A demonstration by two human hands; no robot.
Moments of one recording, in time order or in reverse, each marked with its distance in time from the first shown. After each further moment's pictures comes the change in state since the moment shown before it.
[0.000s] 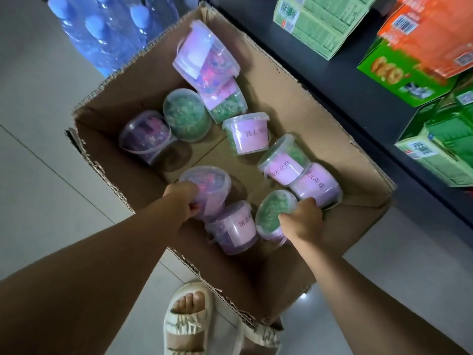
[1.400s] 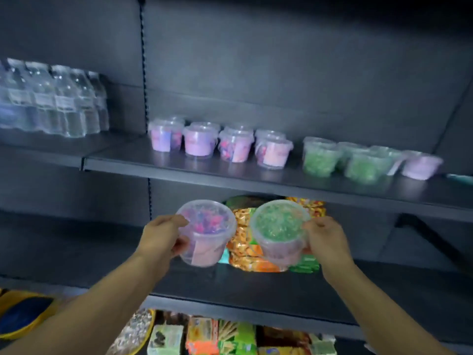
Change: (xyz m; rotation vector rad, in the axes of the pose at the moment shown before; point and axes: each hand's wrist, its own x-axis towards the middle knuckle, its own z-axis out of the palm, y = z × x) left_hand -0.909 0.173 -0.125 -0.049 -0.643 1.204; right_hand -0.553 0.001 -0.776 1.037 0.854 -0.340
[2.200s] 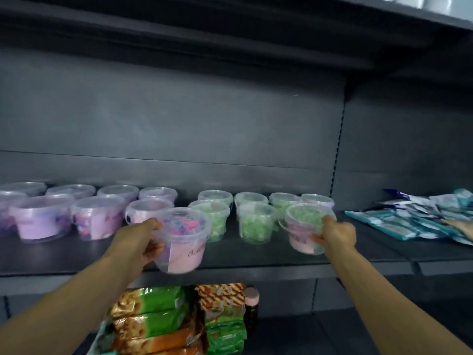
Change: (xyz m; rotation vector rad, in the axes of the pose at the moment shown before) left_hand 0.039 0.071 0.304 -0.089 -0.174 0.028; right_hand 0.282 0.026 -0.251 0.364 0.484 0.284
